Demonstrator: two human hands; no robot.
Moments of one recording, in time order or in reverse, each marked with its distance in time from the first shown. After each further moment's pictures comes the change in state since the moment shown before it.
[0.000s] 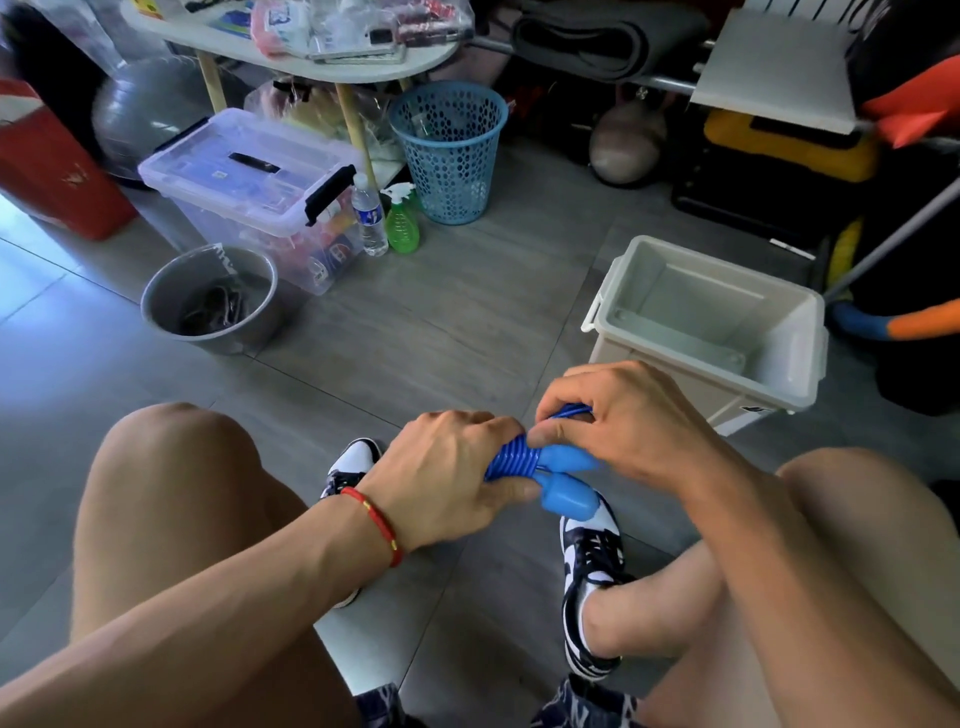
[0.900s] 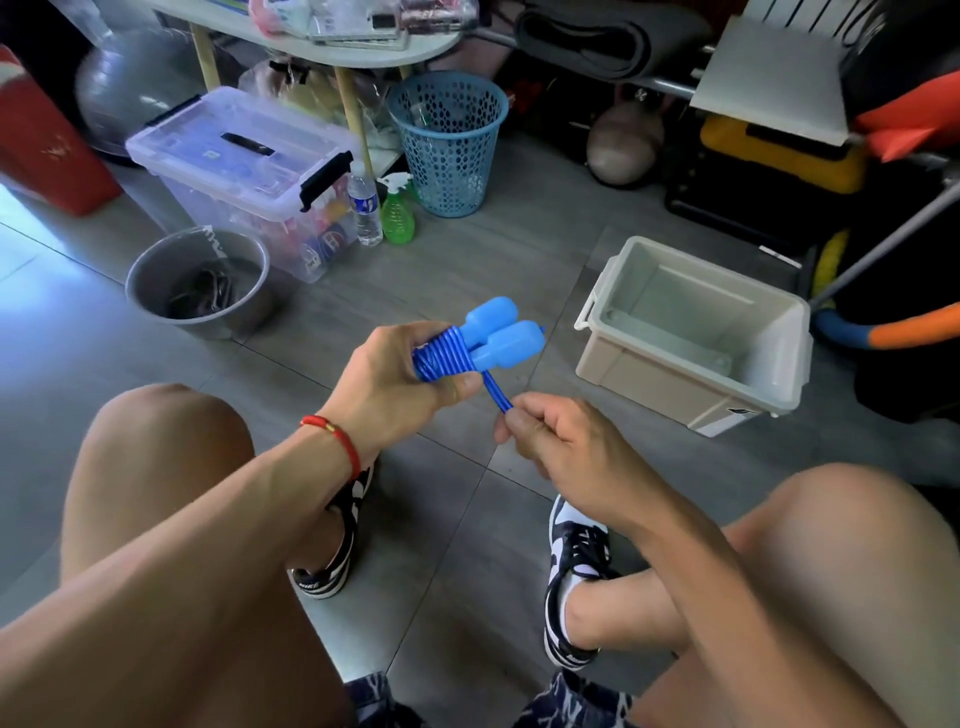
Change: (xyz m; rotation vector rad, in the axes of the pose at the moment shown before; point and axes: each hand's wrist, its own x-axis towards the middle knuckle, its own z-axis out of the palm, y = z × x) left_hand 0.021 -0.042 -0.026 -0.646 0.181 -0.488; right_hand -0.014 -0.025 0.042 0.502 -0.085 0.169
